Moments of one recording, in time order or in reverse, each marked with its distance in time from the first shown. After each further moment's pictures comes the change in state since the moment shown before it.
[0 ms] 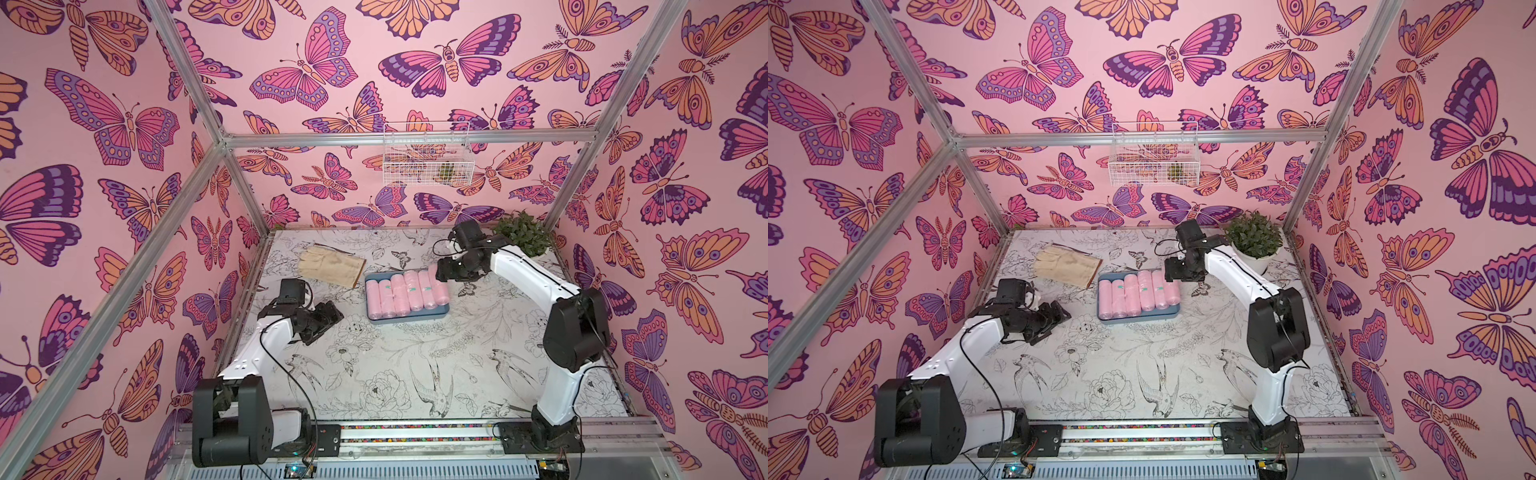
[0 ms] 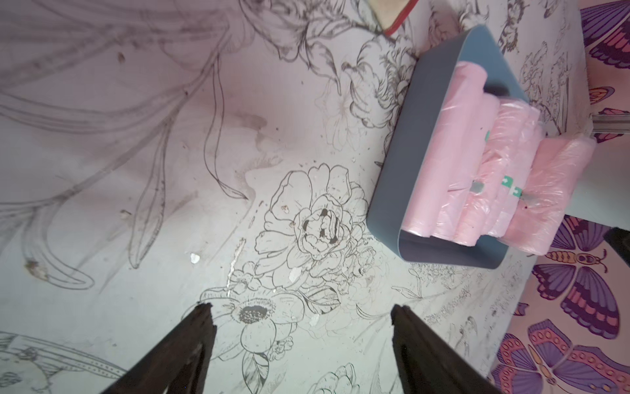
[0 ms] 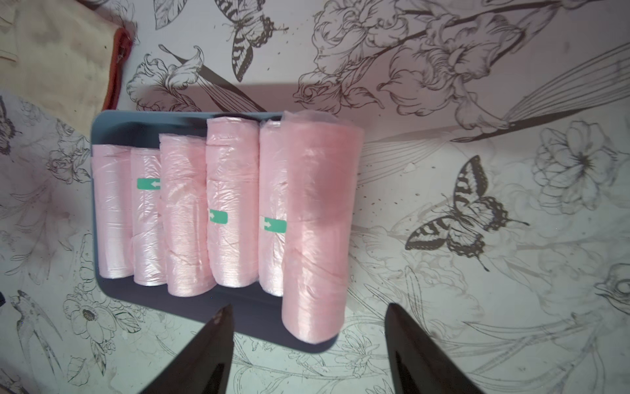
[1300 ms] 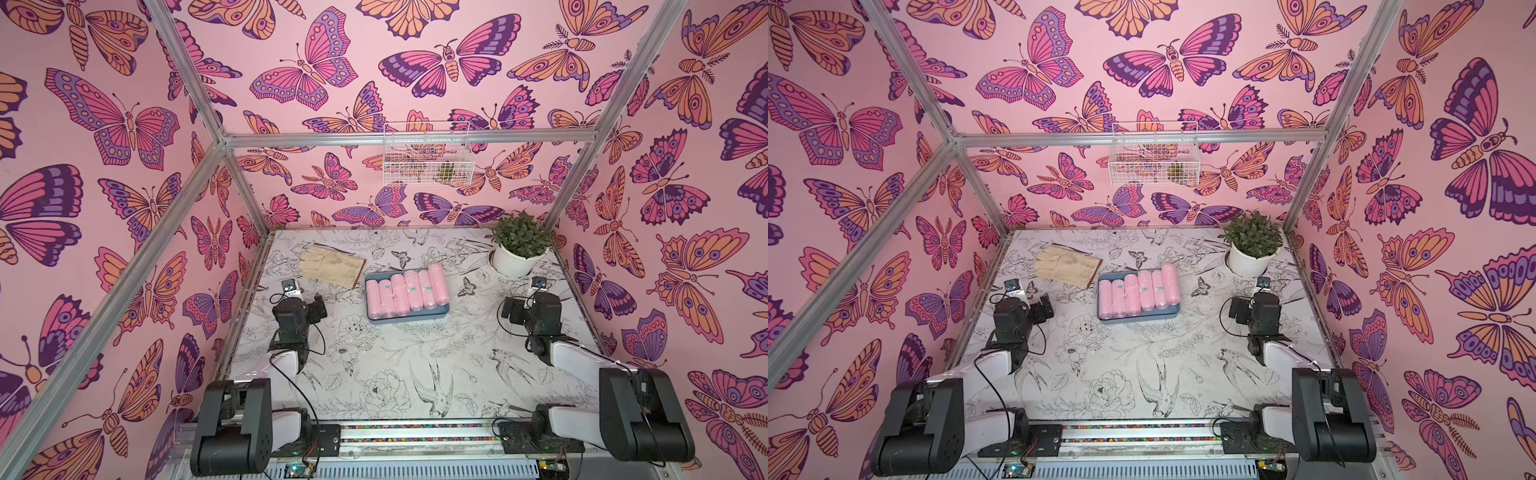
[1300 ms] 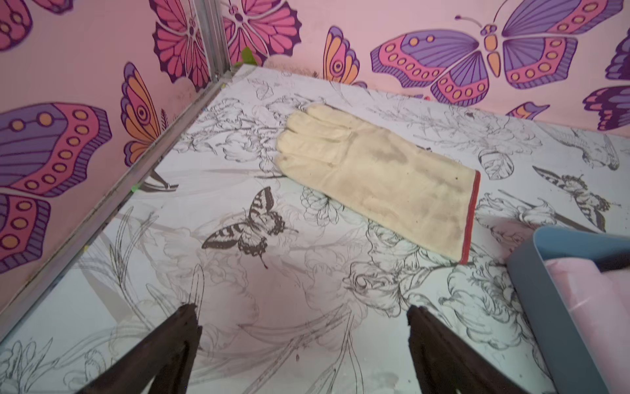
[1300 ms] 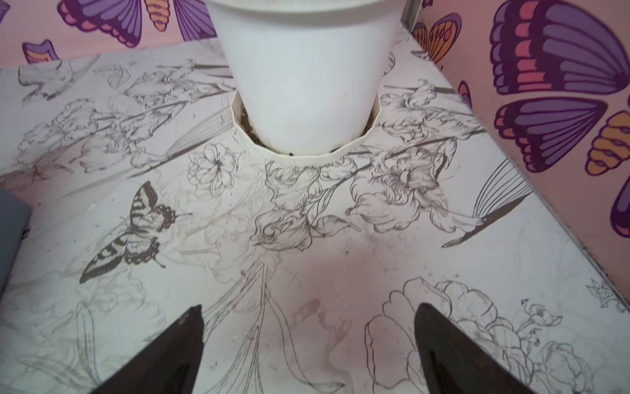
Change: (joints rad) left arm 0.000 0.029 -0.437 1.178 -0.516 0.387; right arm -0.397 -0.526 -1.185 1.239 0.281 -0.202
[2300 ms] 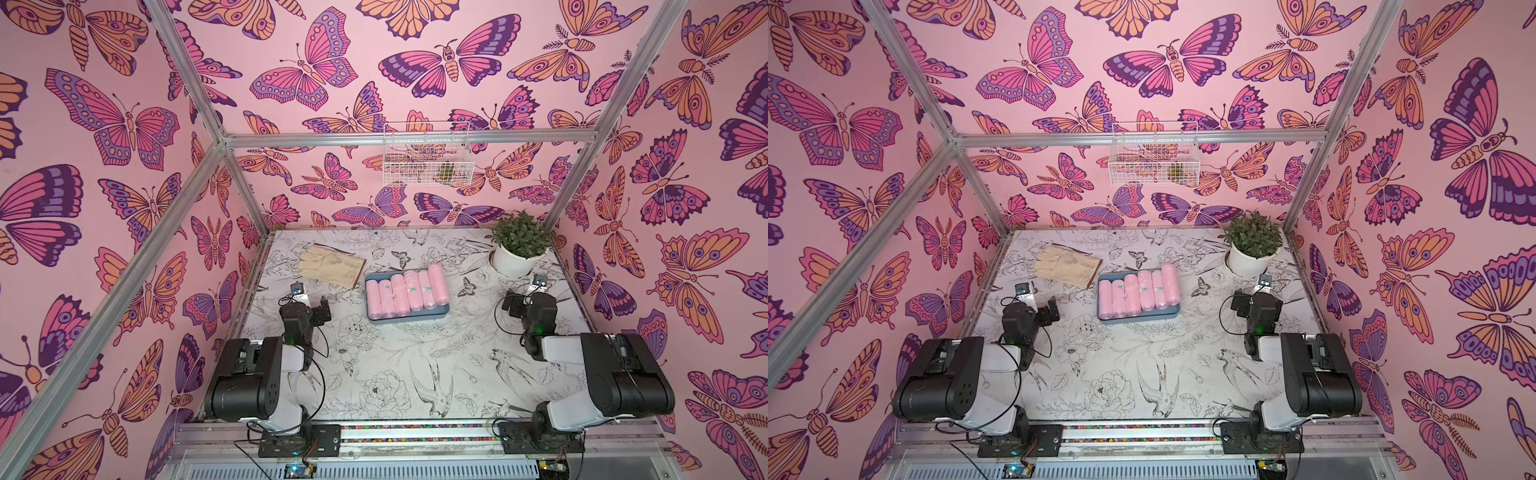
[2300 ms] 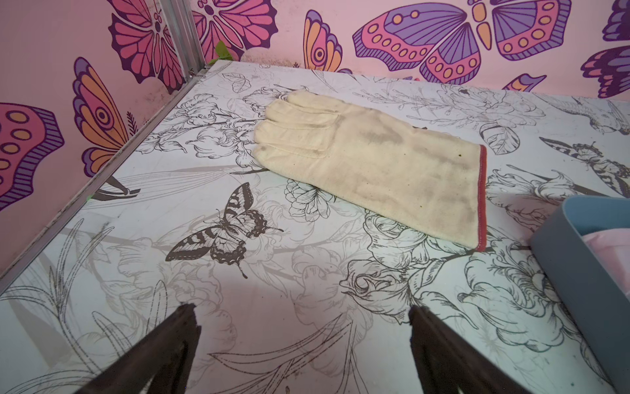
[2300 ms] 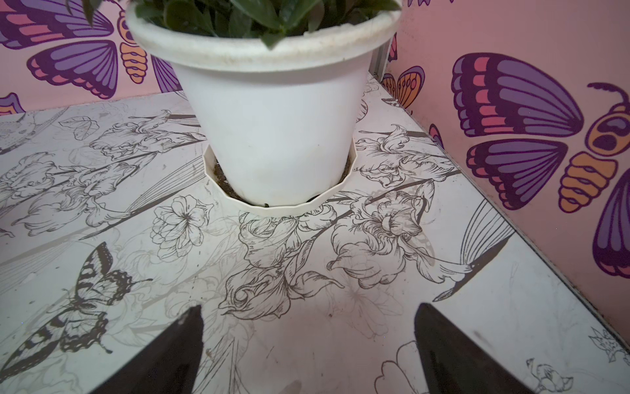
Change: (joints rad) left arm 0.000 0.230 -0.028 0.270 0.063 0.069; right arm -0.006 0.209 -0.024 0.343 0.069 -0.023
